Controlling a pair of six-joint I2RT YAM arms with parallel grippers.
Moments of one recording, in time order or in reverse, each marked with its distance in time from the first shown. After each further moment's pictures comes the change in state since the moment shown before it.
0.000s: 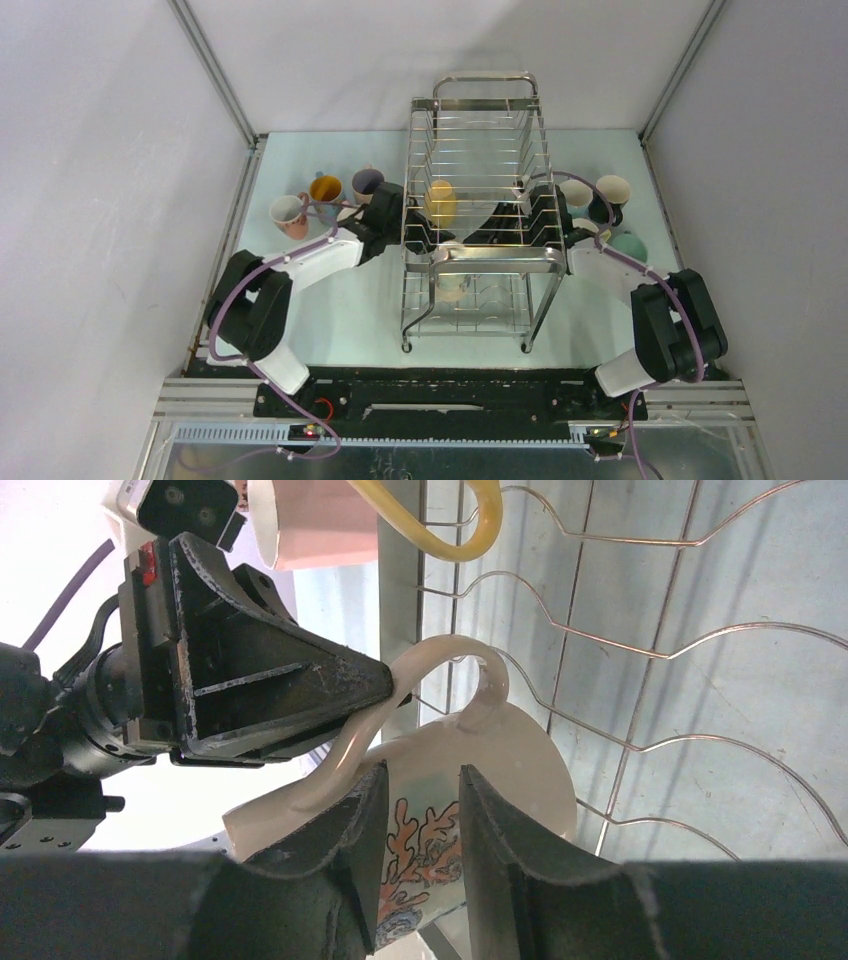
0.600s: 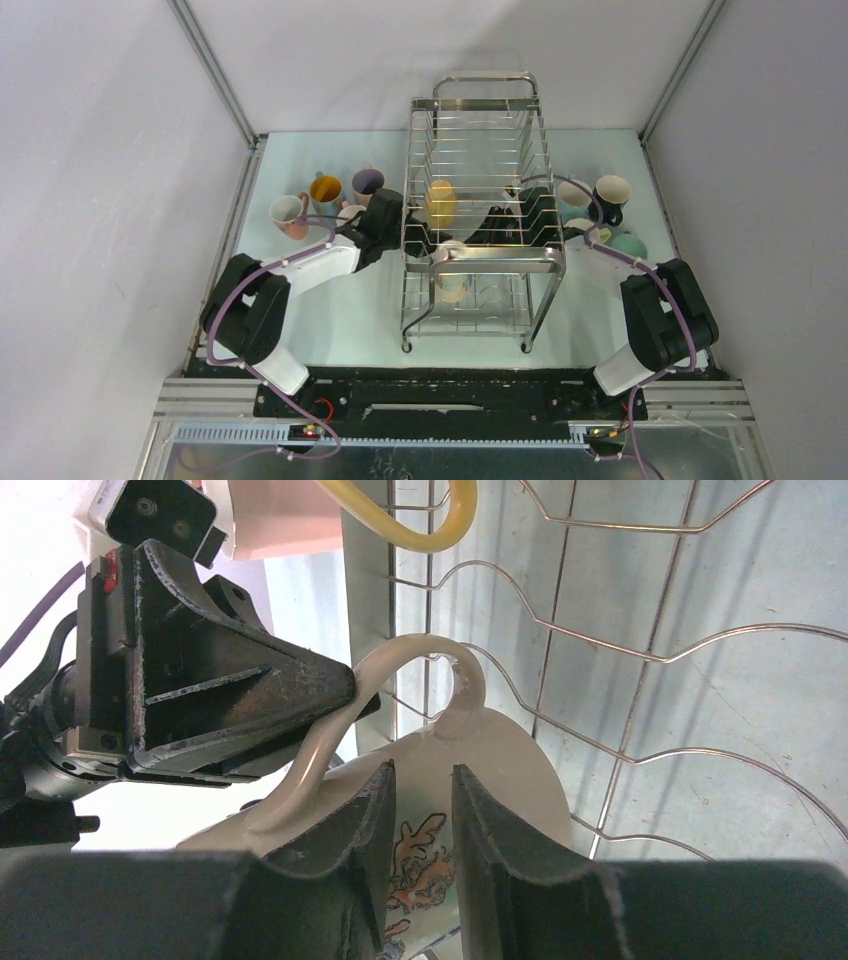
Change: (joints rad) left arm 0.002 -0.022 -0.075 0.072 -0.016 -0.148; right arm 0.040 0.058 0.013 0.000 0.025 -0.010
